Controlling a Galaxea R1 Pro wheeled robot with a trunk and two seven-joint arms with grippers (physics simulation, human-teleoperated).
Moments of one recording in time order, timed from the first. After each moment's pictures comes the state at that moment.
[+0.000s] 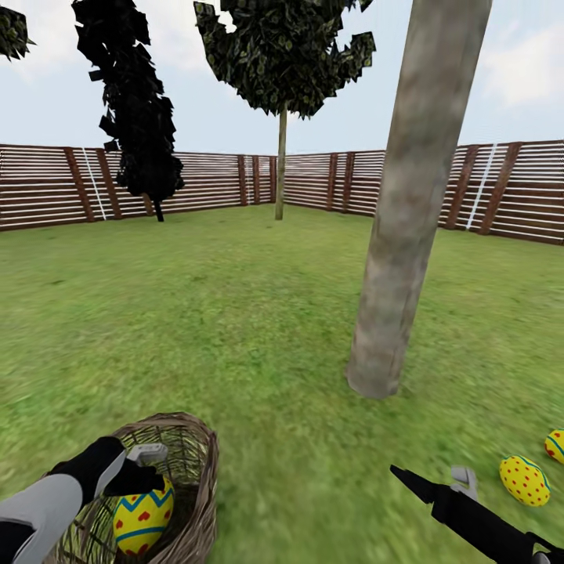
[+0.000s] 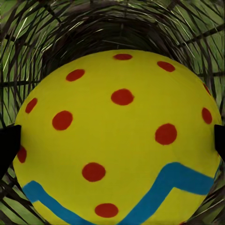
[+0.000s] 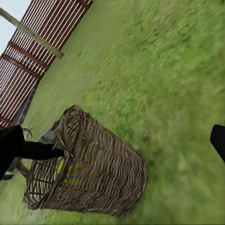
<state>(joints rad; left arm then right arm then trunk) -0.78 0.25 -0.22 -0.18 0.16 0.64 -0.27 -0.02 -0.06 -0.50 -1.43 -0.26 0.72 1.08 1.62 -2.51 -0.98</state>
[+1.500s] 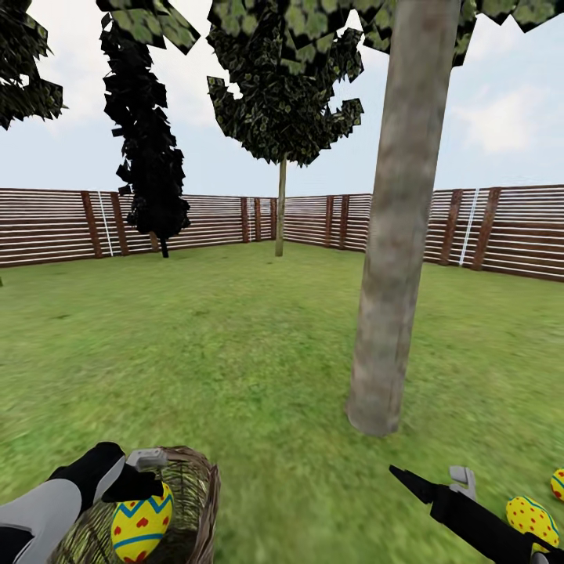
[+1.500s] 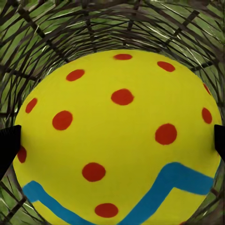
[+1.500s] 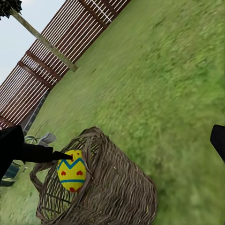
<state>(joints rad) -0.77 0.25 -0.22 -0.18 0.16 0.63 -0.26 -0.02 -0.06 -0.50 -1.43 -0.26 0.71 1.07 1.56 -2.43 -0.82</state>
